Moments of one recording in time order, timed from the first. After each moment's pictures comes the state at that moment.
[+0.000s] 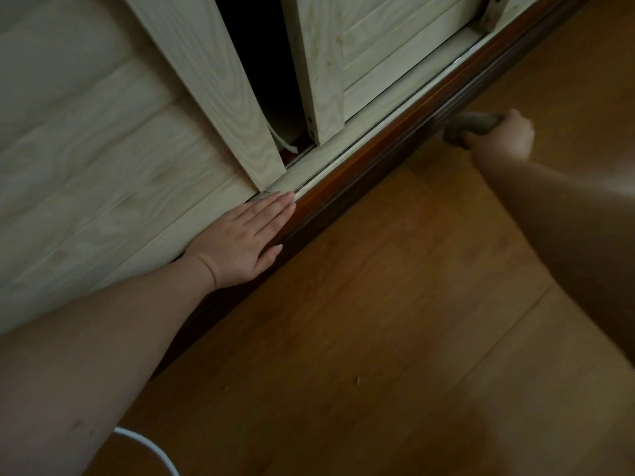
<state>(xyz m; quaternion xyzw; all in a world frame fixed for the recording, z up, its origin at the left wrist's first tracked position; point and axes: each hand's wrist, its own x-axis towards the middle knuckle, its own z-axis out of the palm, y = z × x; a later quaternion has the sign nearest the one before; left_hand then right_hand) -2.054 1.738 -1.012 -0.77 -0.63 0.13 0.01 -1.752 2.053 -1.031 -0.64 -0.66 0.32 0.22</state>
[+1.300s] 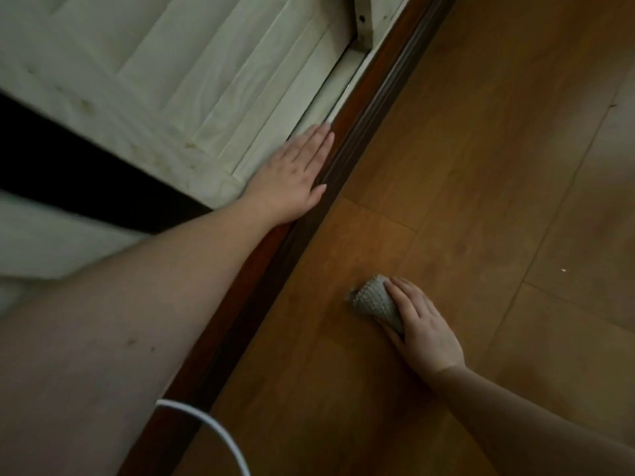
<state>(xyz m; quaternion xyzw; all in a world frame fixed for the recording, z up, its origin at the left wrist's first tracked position) -1.962 2.001 -0.995 -0.79 -0.59 0.18 0.04 -1.687 1.838 -1.134 -0.50 -0.80 0.31 0.16</state>
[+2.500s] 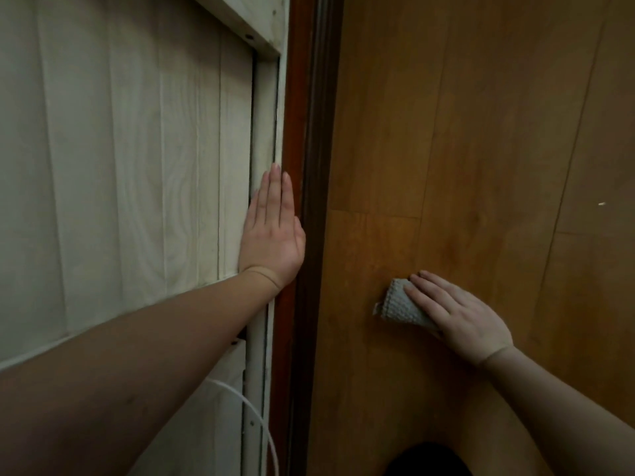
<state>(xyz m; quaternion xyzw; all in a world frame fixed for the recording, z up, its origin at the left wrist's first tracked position) -1.959 2.019 -1.005 -0.79 -0.58 0.18 -0.01 -1.682 1.843 -1.126 -0.48 -0.79 0.35 0.16</state>
